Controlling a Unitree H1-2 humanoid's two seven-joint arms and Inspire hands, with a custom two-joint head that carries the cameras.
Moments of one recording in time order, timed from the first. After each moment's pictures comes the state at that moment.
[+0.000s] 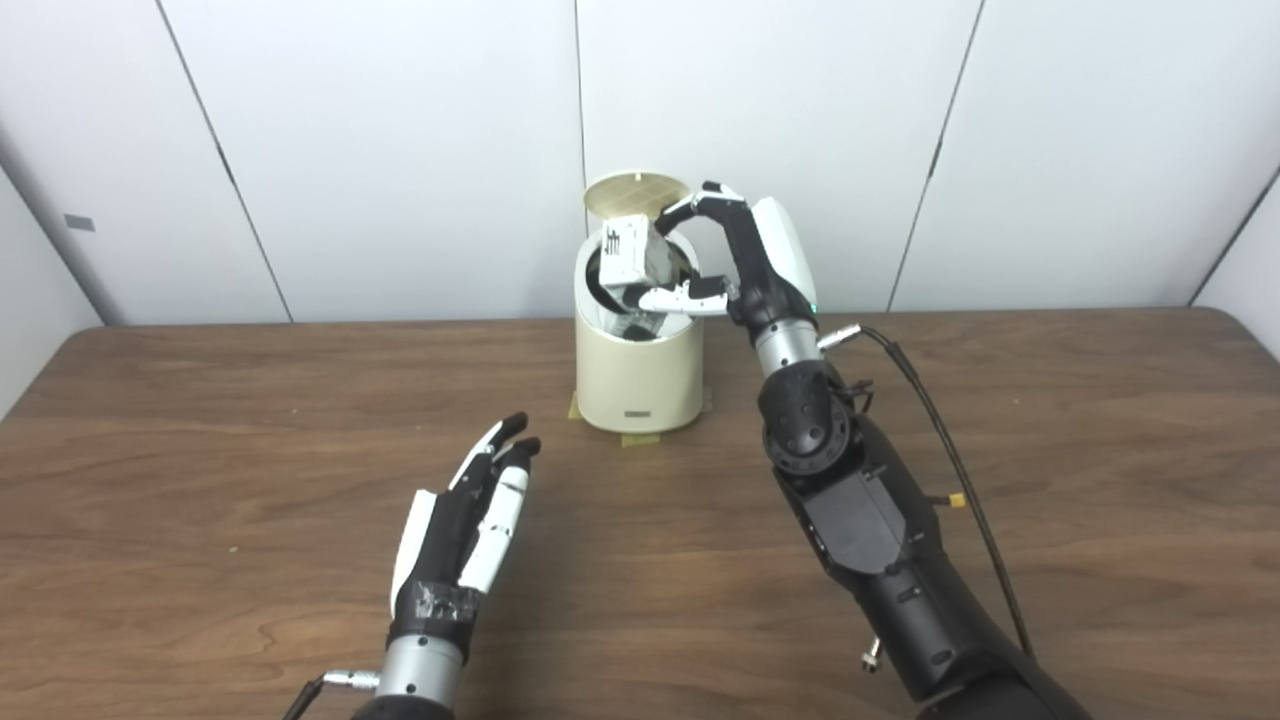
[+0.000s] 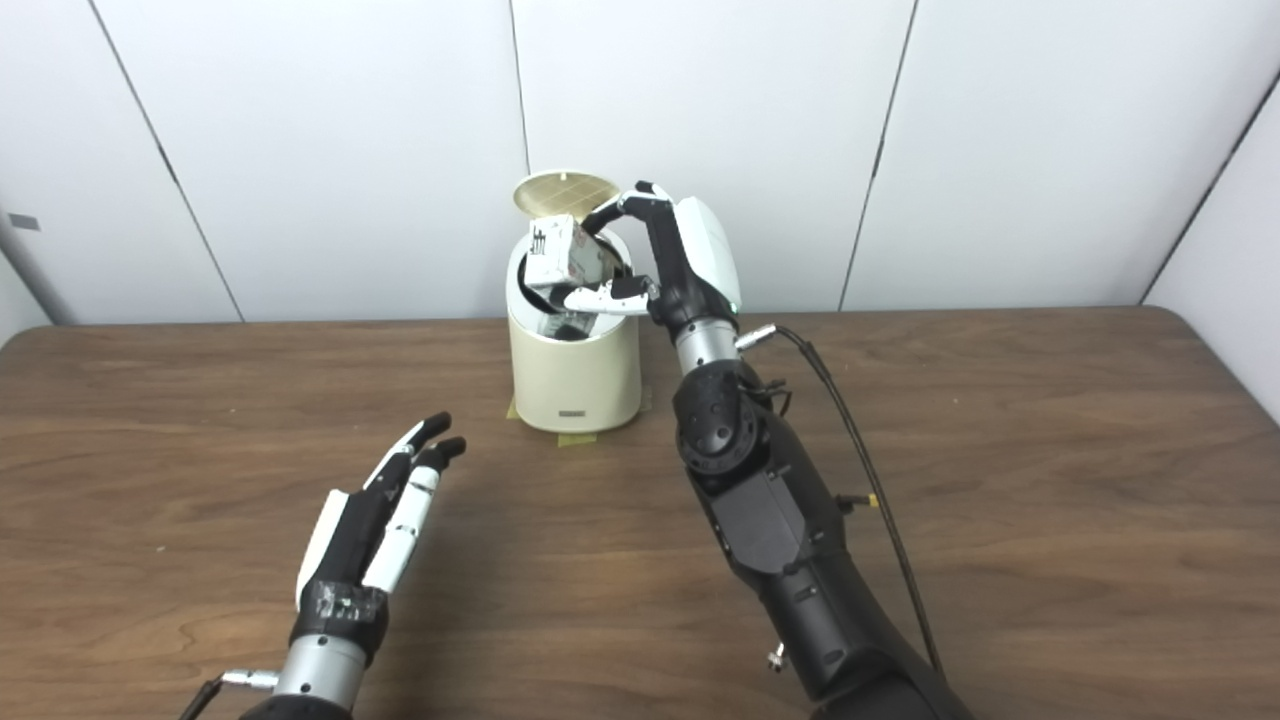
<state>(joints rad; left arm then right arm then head) 0.06 -0.04 -0.13 -0.44 0.23 0.40 0.00 -0.72 0.00 0.17 0.44 -0.49 0.05 -0.26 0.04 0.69</state>
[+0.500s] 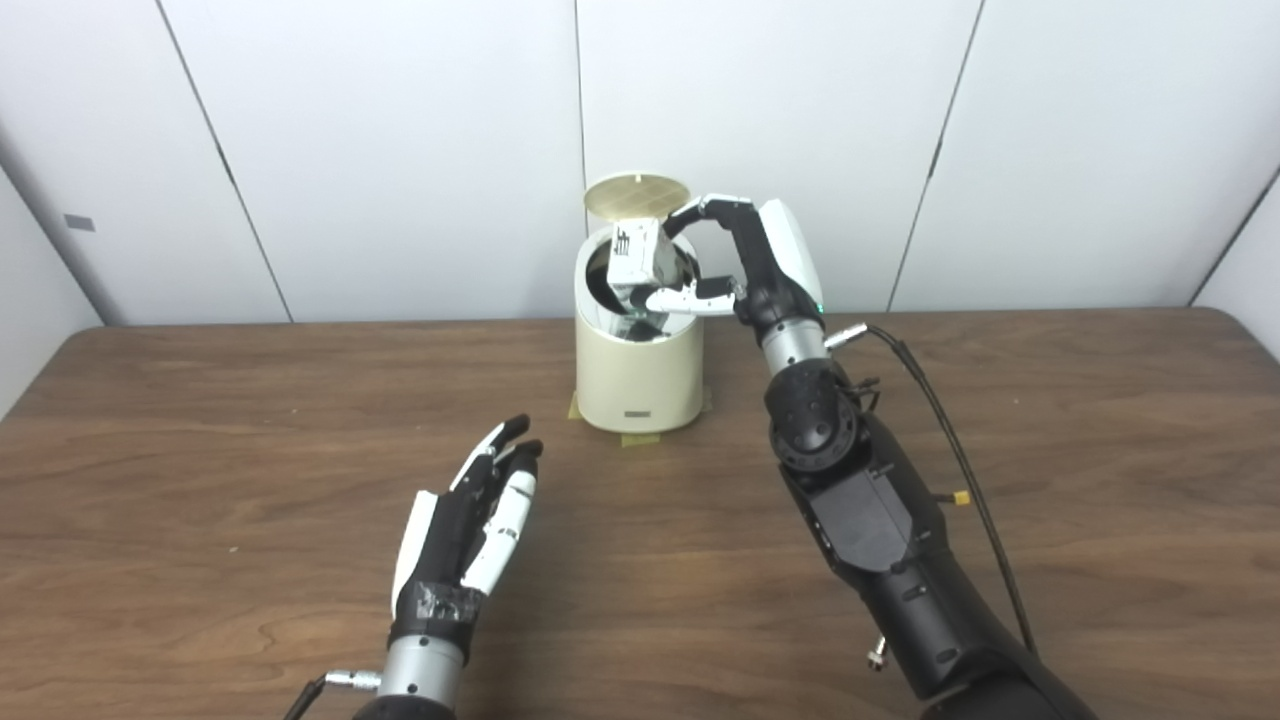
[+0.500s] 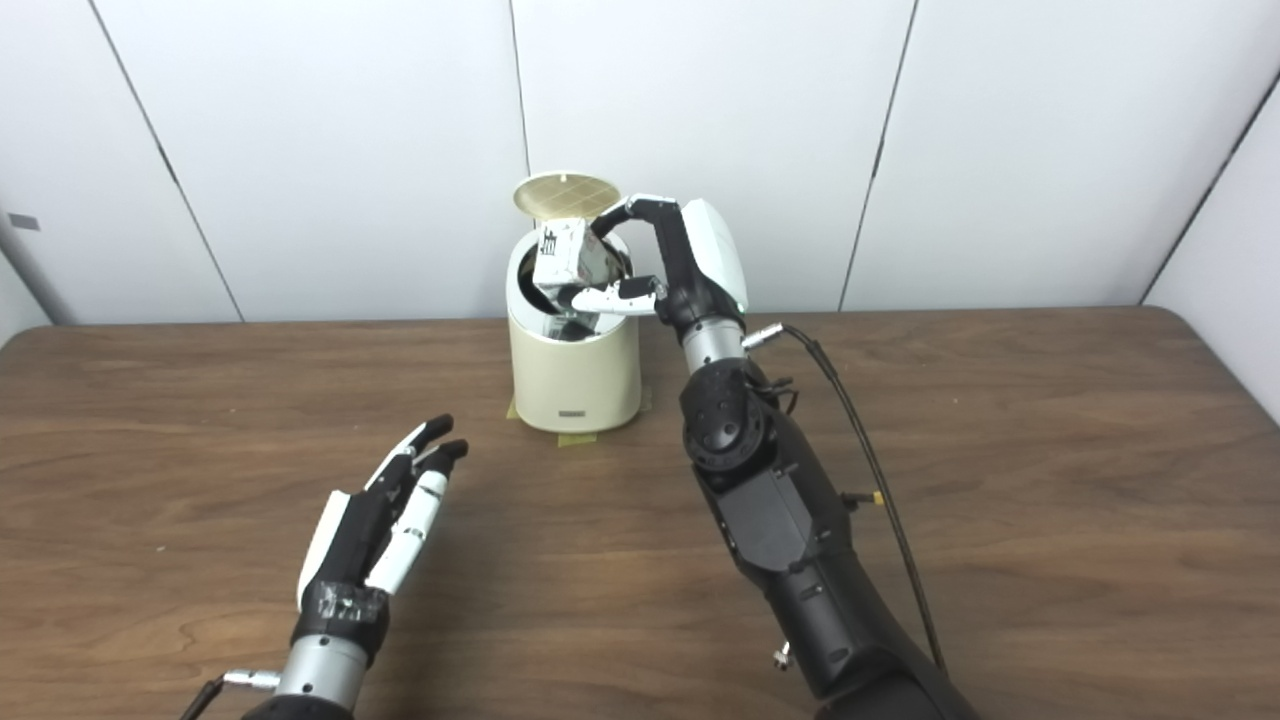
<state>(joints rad) 0.06 -0.04 -0.13 -0.43 0.24 0.39 0.00 -0.72 0.00 0.17 0.44 -0.48 0.07 -0.25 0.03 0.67</state>
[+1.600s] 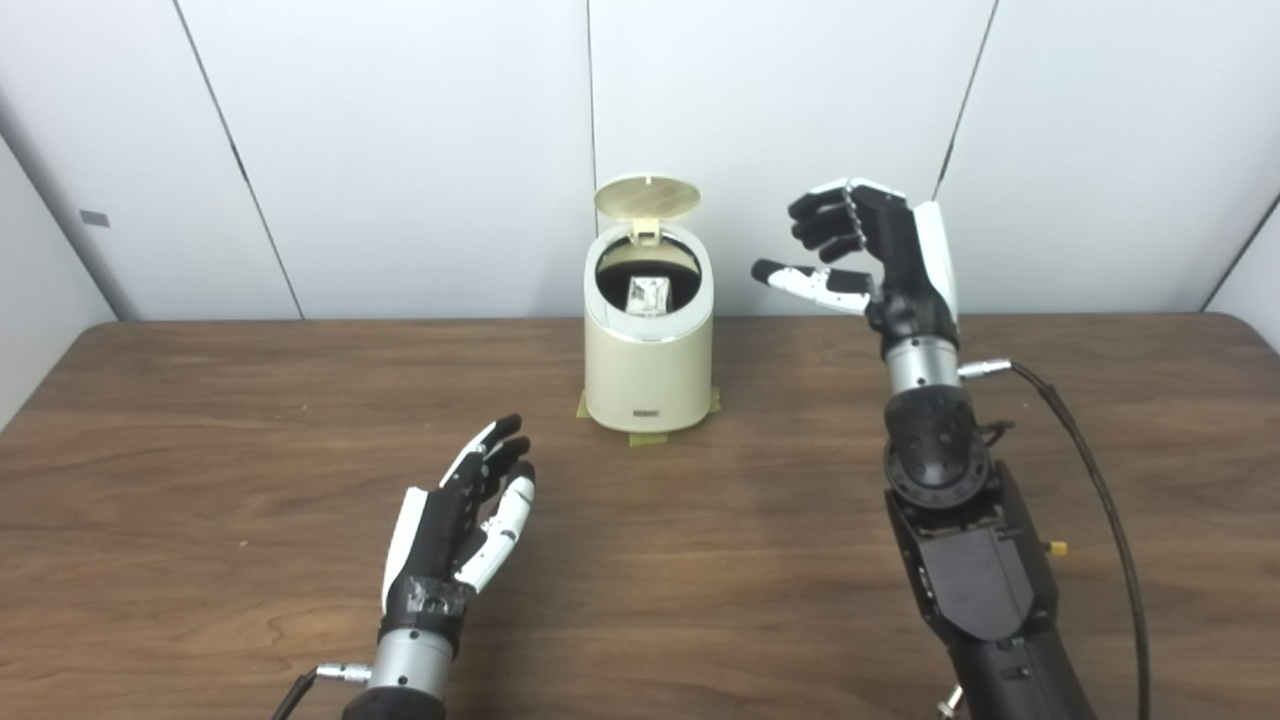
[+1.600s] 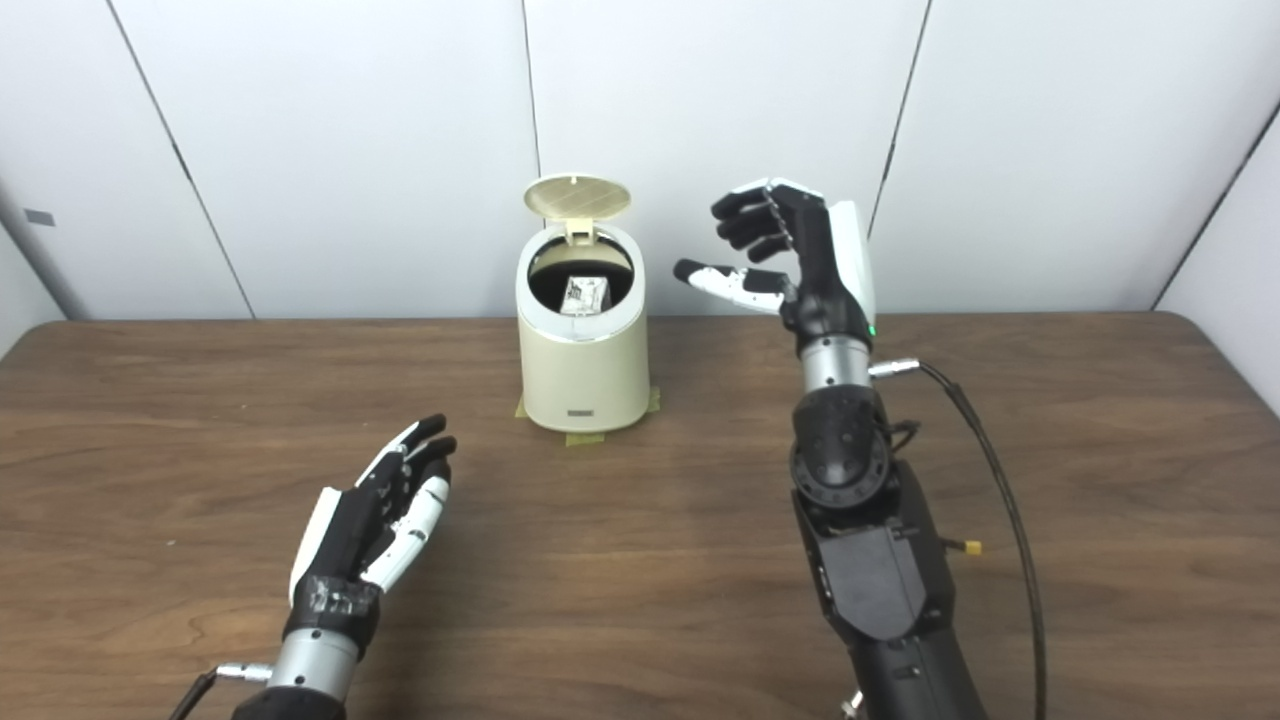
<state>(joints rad) 0.05 -0.02 -0.09 -0.39 0.22 0.37 0.00 -0.51 -0.09 0.01 0.05 -0.40 0.20 -0.21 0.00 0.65</state>
